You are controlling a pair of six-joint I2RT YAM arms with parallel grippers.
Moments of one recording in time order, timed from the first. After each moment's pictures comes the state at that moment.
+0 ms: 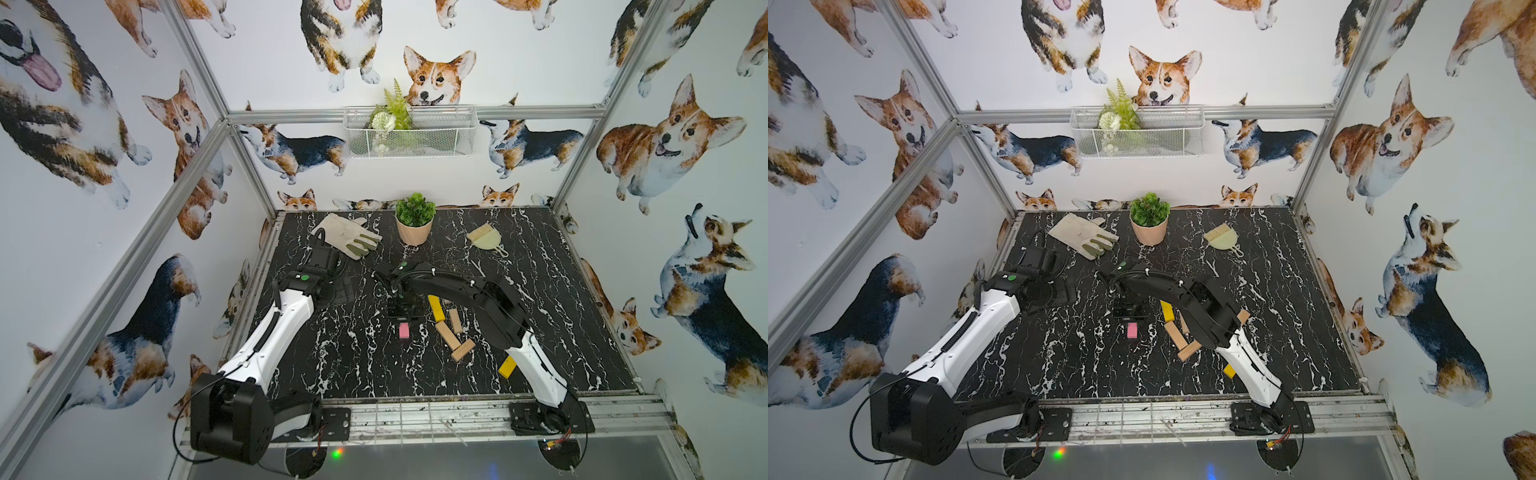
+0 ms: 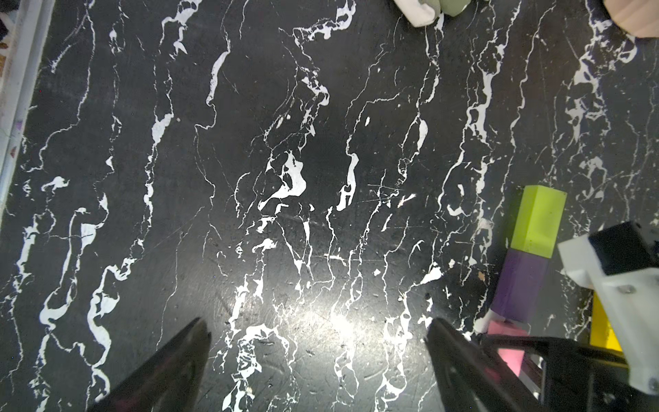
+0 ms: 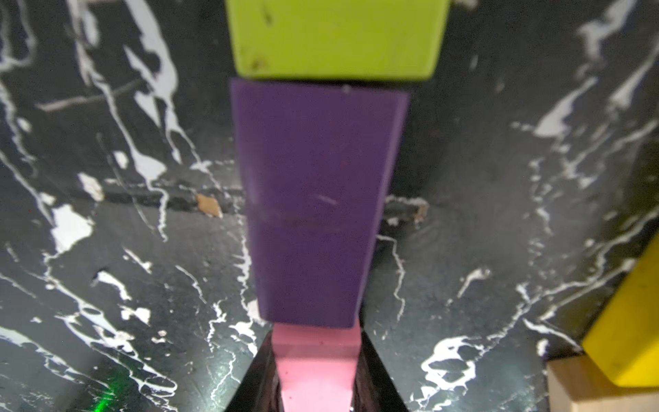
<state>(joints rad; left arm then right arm) -0.24 1.26 1.00 -0.88 -0.14 -0.49 0.97 2.34 1.95 -1.18 -0.11 0.89</state>
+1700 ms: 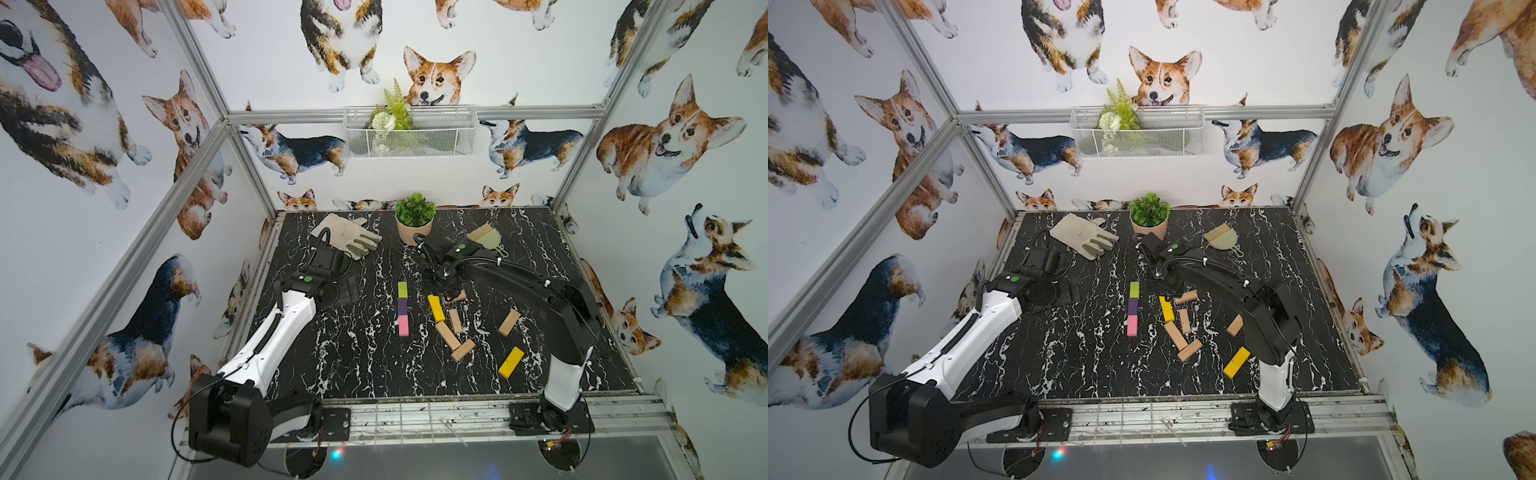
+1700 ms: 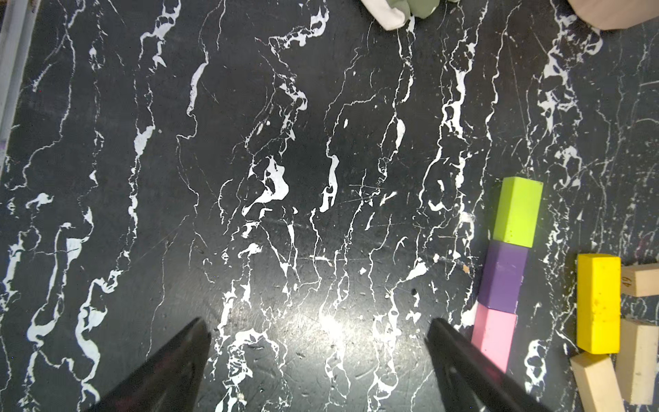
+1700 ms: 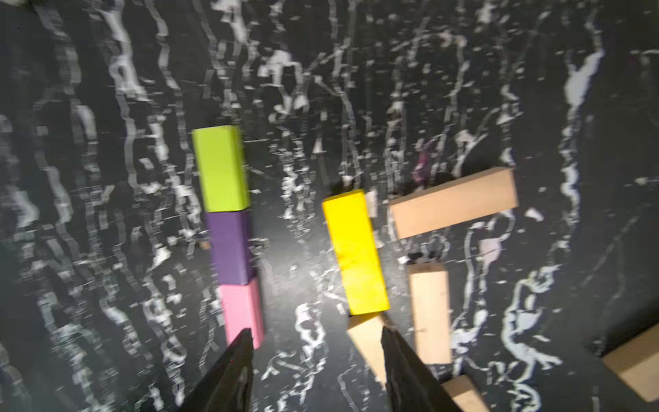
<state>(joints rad) -0.28 1.25 1.00 -0.86 -0.14 -0.48 0.80 1.87 1.57 -1.00 0.05 0.77</state>
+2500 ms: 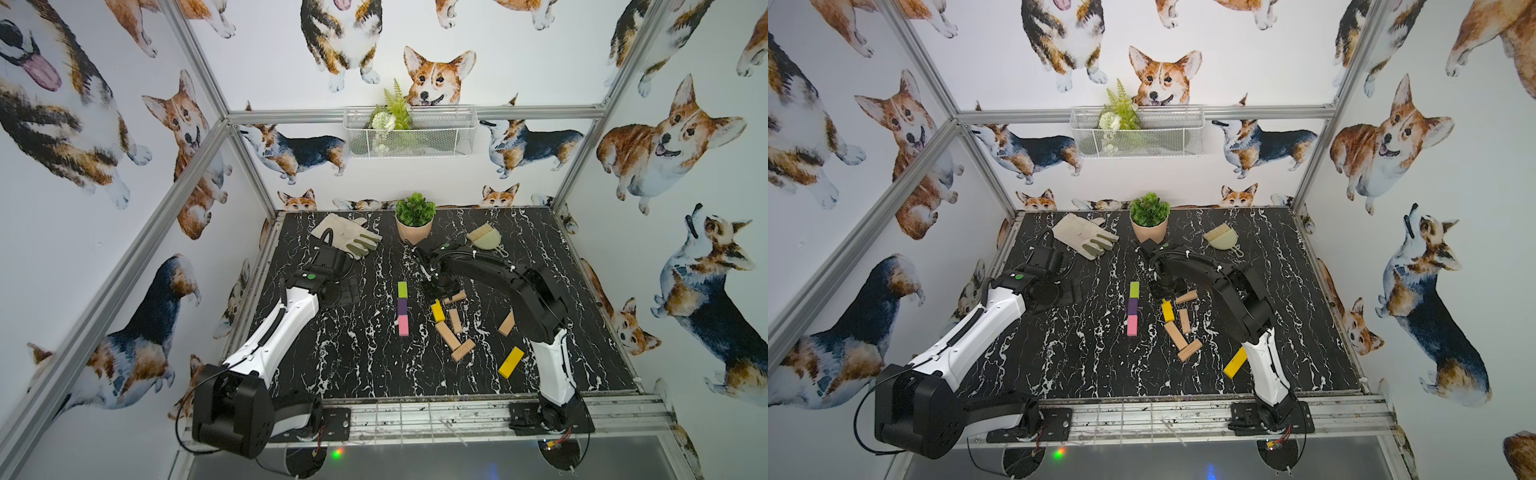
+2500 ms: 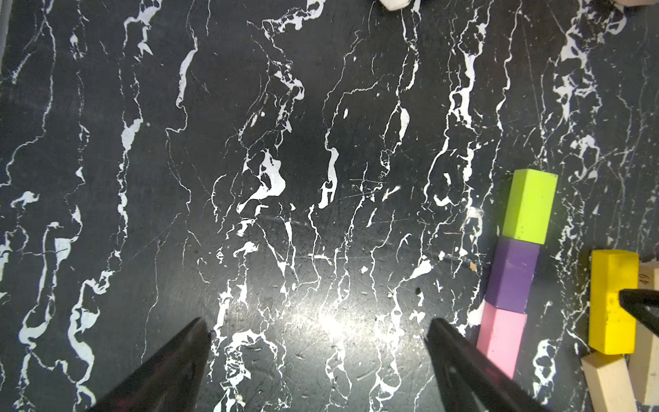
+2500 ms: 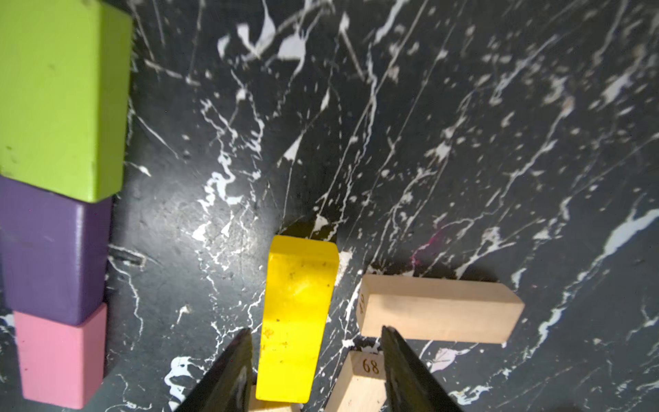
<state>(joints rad) -0.29 1.29 1.00 -0.86 -0.13 -0.47 0.75 2.11 1.66 -1.06 0.05 0.30</state>
